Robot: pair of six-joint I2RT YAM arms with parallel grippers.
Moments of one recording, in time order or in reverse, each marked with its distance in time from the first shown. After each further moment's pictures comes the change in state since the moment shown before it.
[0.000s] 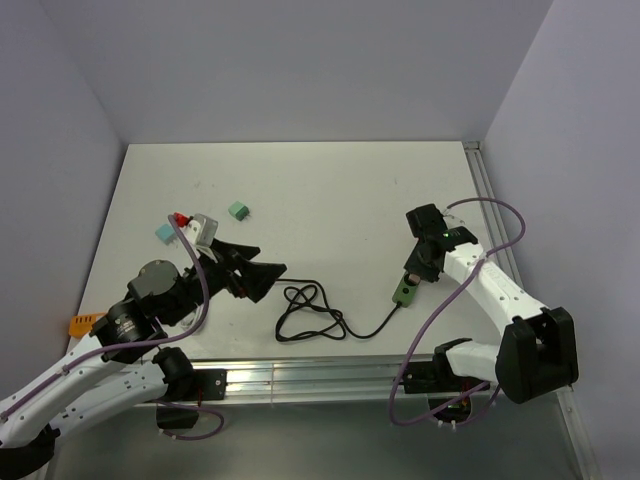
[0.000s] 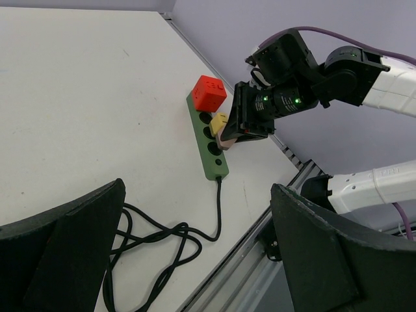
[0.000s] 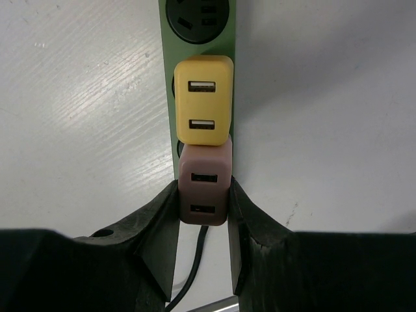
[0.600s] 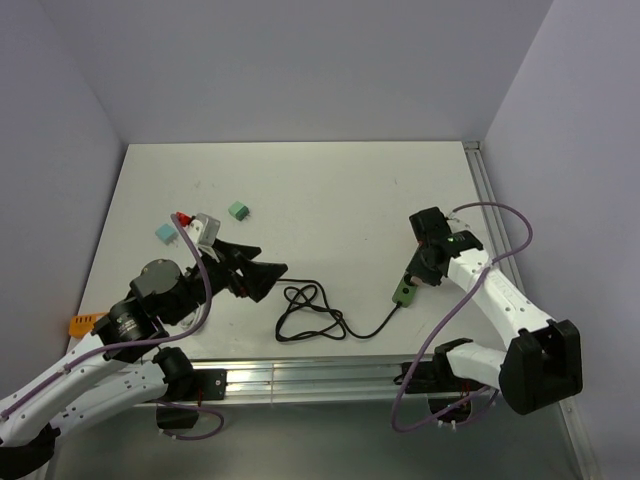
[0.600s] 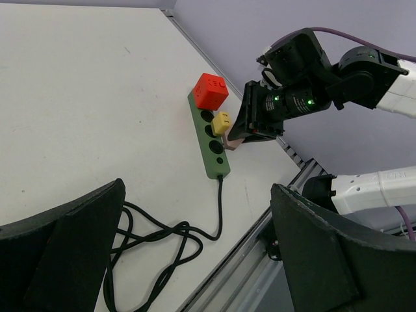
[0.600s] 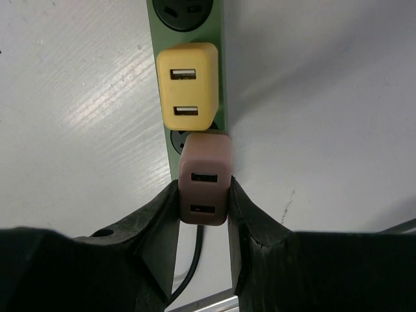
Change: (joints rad) left arm 0.000 0.009 0.000 0.001 -0.004 -0.001; right arm 0.001 -0.072 -0.014 -0.052 0.000 0.047
